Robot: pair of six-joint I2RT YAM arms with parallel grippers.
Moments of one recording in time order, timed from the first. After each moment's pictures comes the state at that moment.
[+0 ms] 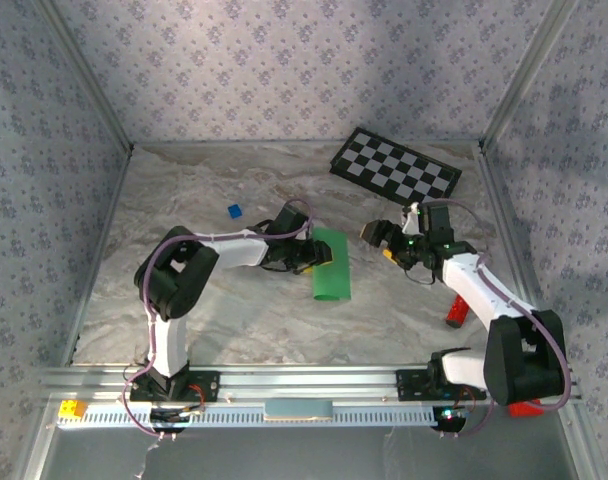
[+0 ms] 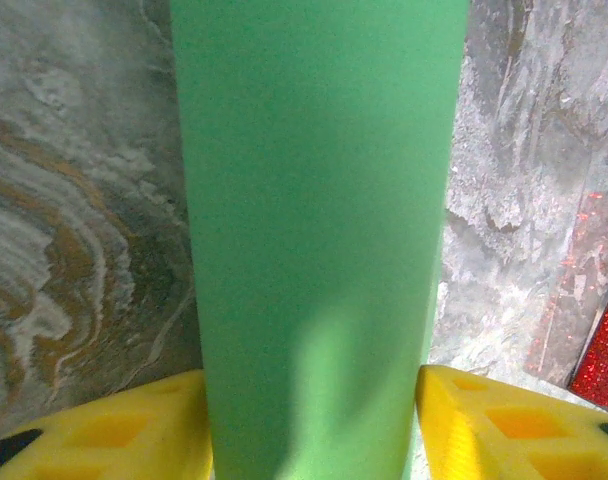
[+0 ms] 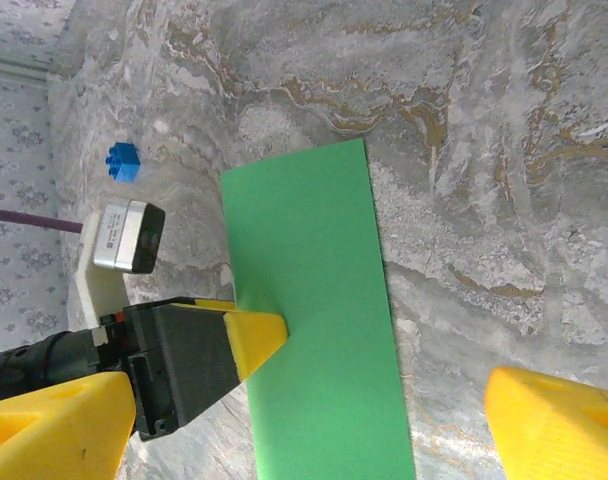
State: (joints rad) left arm -0.72 1.93 1.12 -0.14 0.39 -0.91; right arm 0.17 1.26 0.73 -0.28 -0.52 0.68
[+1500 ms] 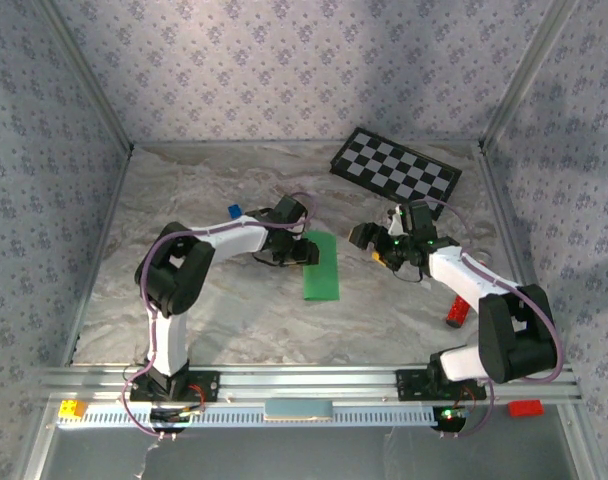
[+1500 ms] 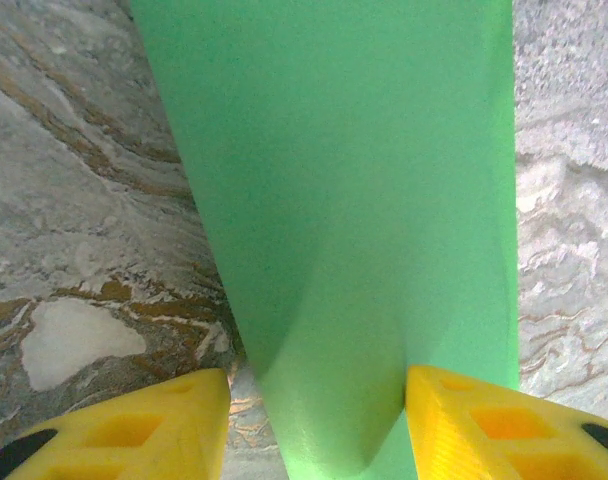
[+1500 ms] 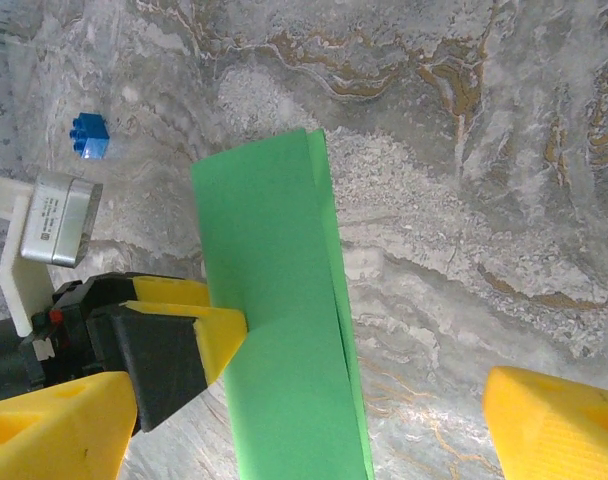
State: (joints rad) left arm -0.68 1.95 1.27 -0.48 0.30 -0.56; right arm 0.25 1.38 0.74 -0.21 -0.48 0.72
